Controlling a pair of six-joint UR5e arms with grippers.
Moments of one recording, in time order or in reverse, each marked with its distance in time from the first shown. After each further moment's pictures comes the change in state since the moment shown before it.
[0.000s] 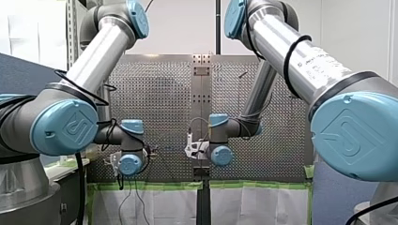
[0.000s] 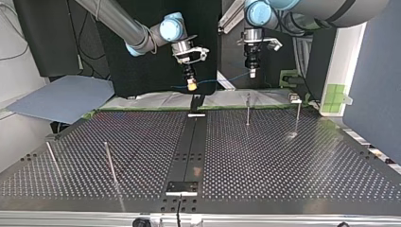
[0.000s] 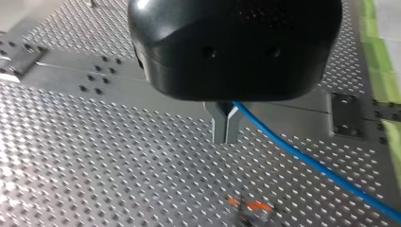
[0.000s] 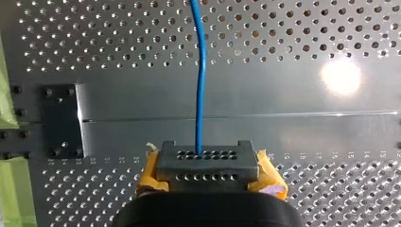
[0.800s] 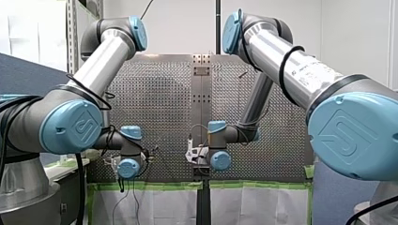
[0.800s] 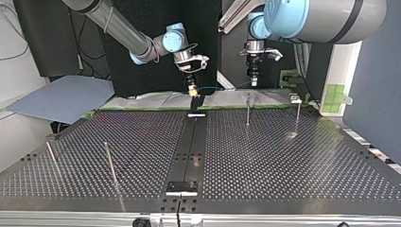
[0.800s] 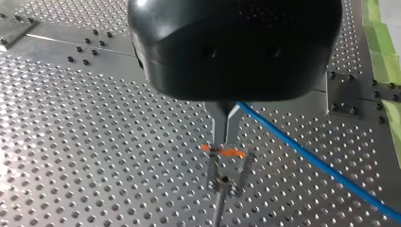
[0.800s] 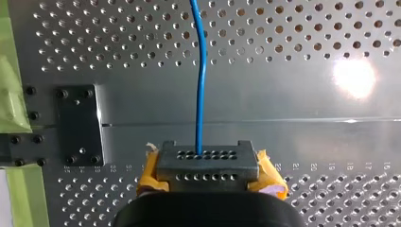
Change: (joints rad) left arm 0.089 -0.096 0.098 0.001 0.106 -0.034; right arm -0.026 0.105 -0.123 0.047 -0.027 0.006
